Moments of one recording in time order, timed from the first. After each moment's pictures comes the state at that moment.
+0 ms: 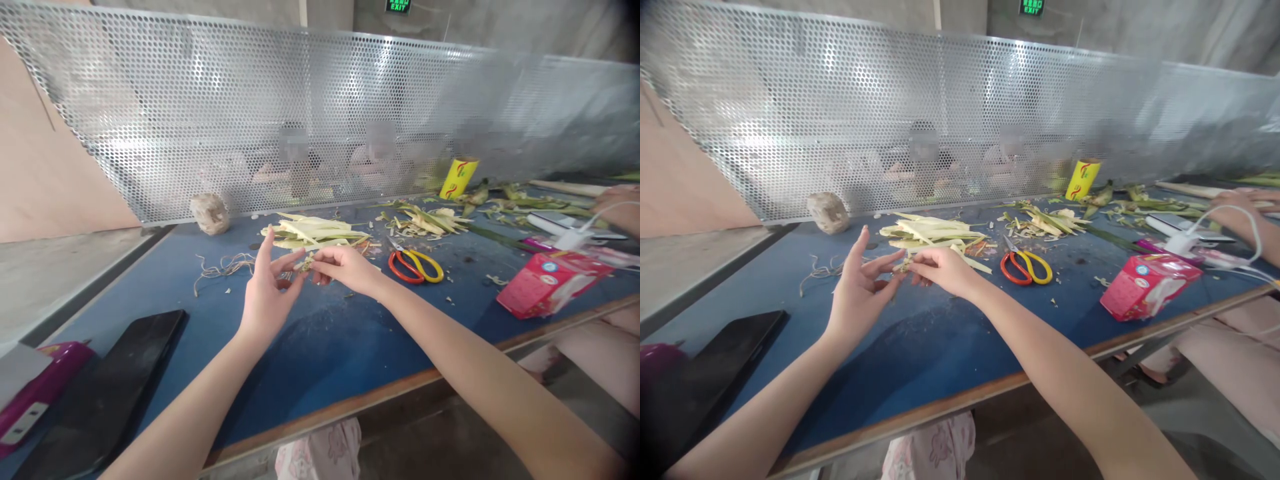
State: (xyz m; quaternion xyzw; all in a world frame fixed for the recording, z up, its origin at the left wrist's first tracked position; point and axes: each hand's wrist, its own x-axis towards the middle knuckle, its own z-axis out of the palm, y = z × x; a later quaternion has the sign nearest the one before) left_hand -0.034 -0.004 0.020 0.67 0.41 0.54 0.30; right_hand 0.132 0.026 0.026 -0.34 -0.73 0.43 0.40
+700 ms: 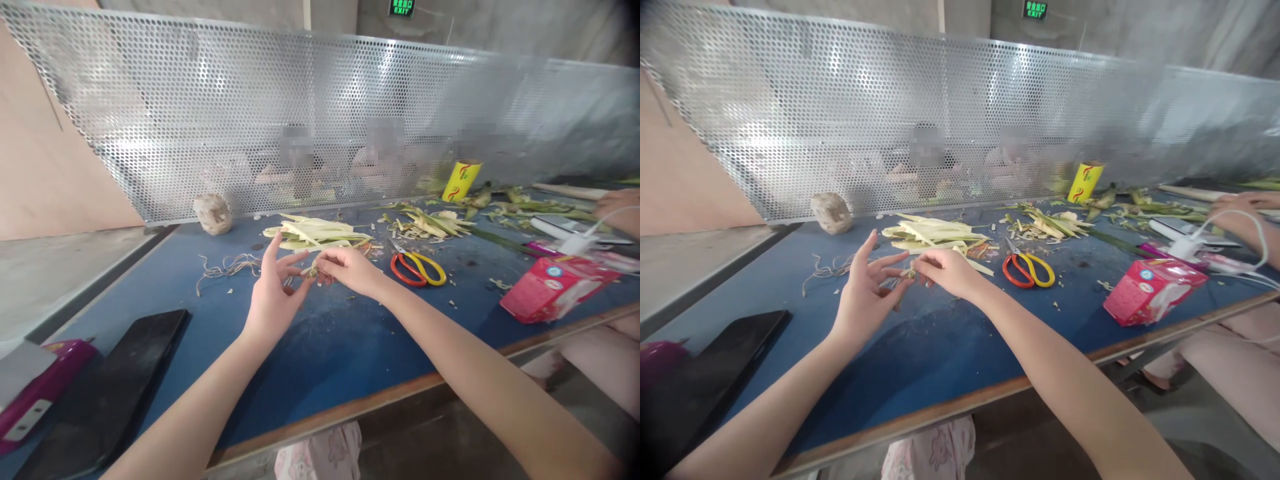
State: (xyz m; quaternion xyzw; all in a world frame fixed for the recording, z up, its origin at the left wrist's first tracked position) left_hand -0.030 -0.008 0.022 0.66 0.41 0.54 0.32; right_hand 0.135 0.028 0.024 -0.36 -0.74 0.41 0.39
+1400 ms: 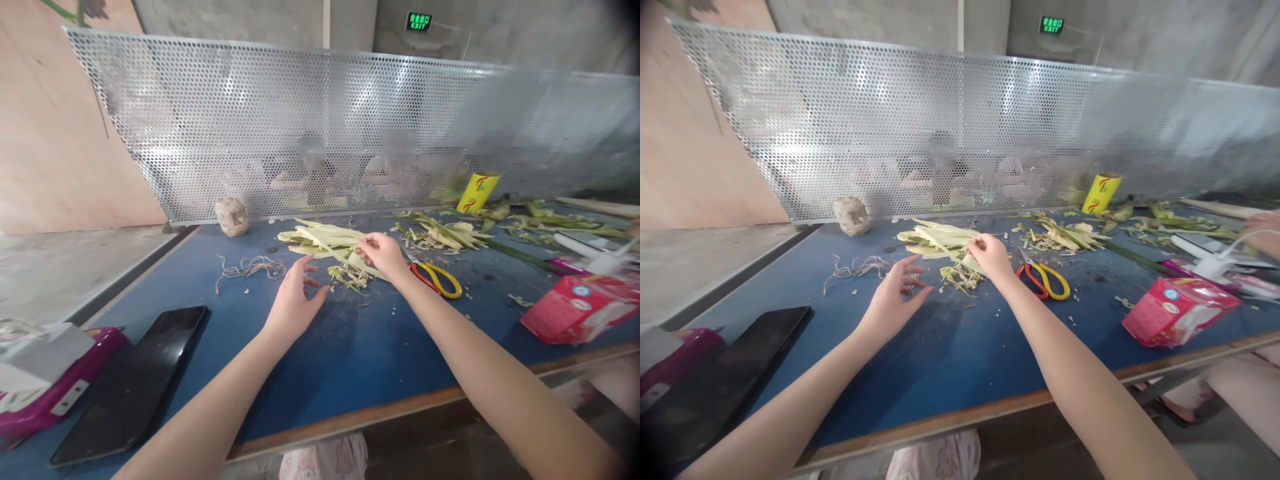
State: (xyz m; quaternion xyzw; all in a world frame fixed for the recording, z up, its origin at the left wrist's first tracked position) left_hand -0.034 0.003 0.010 0.72 0.48 0.44 0.24; right_hand 0.171 0.078 0.006 -0.52 -0.60 0.28 0.54
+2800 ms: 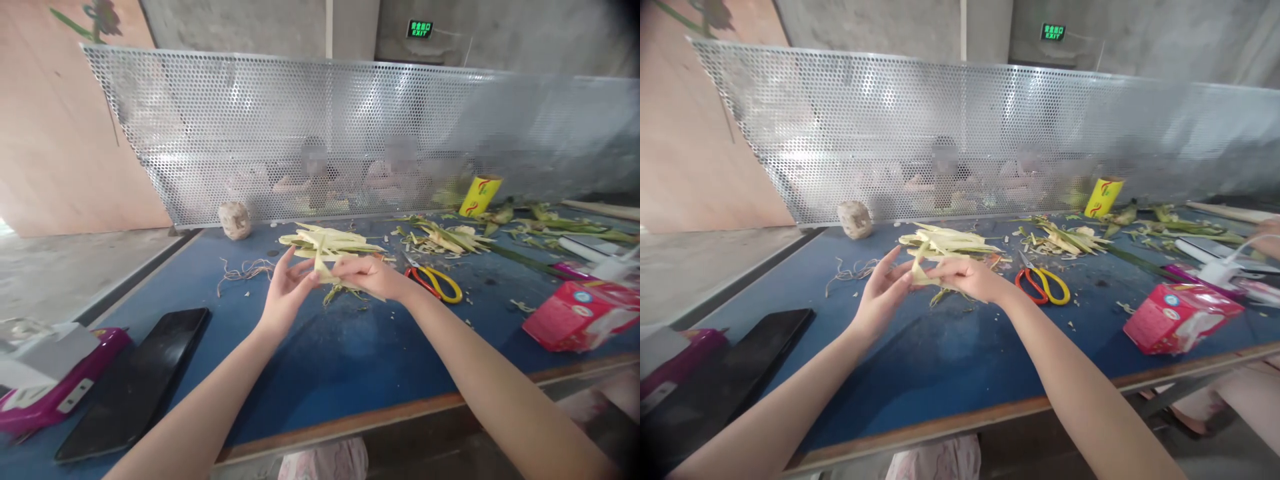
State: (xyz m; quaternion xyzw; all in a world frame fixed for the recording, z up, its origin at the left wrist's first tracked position) left_hand -0.030 0.003 0.022 0.51 0.32 0.61 0.52; right_hand 0.158 0.043 0.022 -0.23 -0.83 0.35 0.37
